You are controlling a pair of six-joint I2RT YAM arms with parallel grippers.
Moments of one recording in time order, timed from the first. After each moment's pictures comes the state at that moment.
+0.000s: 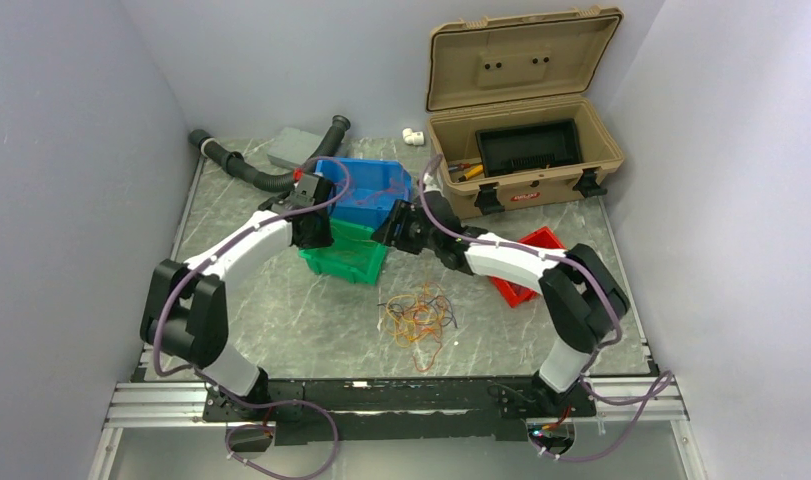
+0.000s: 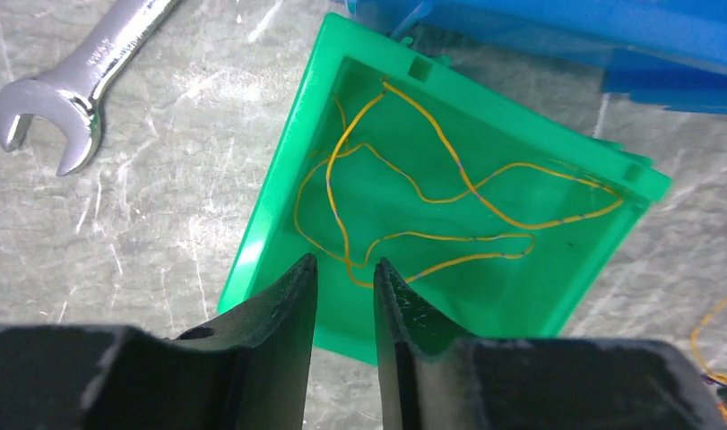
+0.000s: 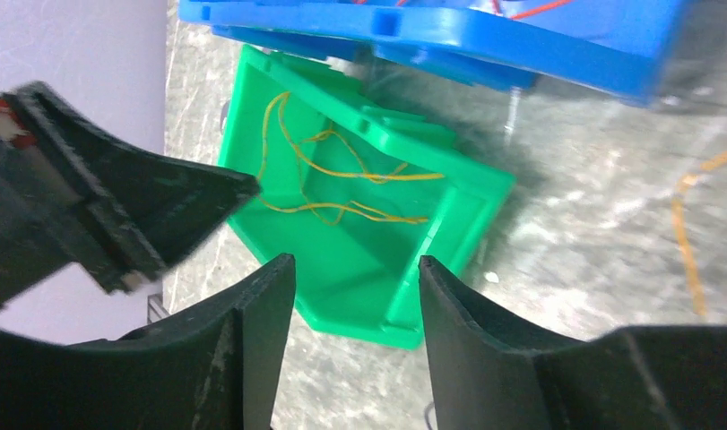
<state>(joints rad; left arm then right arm) -0.40 1.58 1.13 -0.60 -0.23 -0.48 0.73 1.74 1.09 0.11 -0.08 0.88</state>
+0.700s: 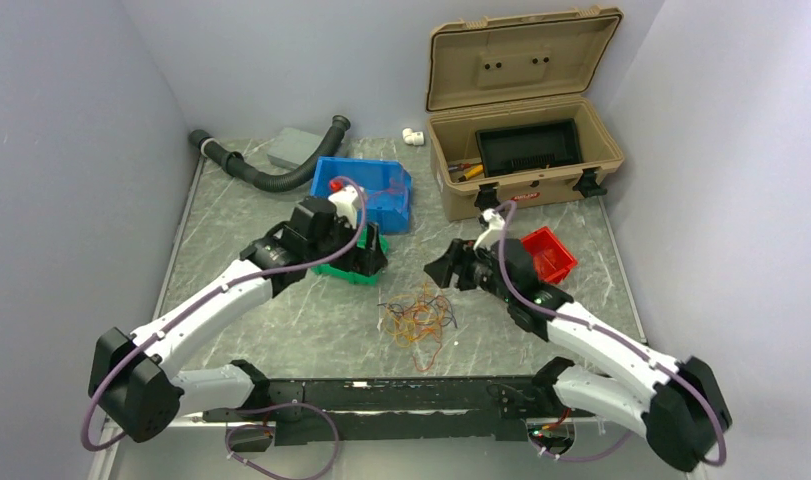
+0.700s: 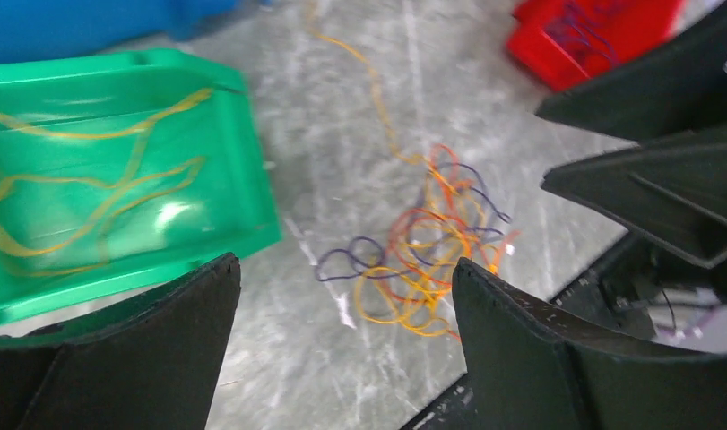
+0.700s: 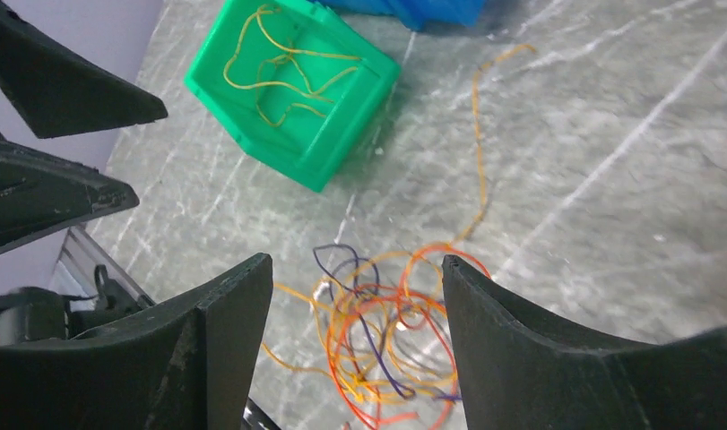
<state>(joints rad) -0.60 1.19 0.97 -0.41 0.12 -0.35 0.65 1.03 0.56 0.09 -0.08 0.61</state>
